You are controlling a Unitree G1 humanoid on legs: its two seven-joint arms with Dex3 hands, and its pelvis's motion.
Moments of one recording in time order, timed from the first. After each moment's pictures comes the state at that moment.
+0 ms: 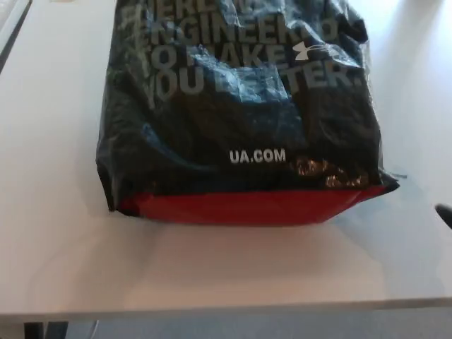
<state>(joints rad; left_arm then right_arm) -0.03 0.80 0.59 0.18 0.30 -0.45 0.08 -0.04 -0.52 -0.19 0.15 -0.17 -0.14 0.01</state>
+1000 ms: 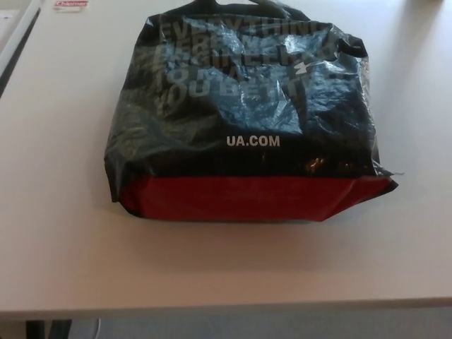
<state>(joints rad) 0.53 0.24 0.45 0.69 0.06 -0.84 -0.01 0.69 -0.36 0.03 0.42 -0.29 -0.57 -0.07</state>
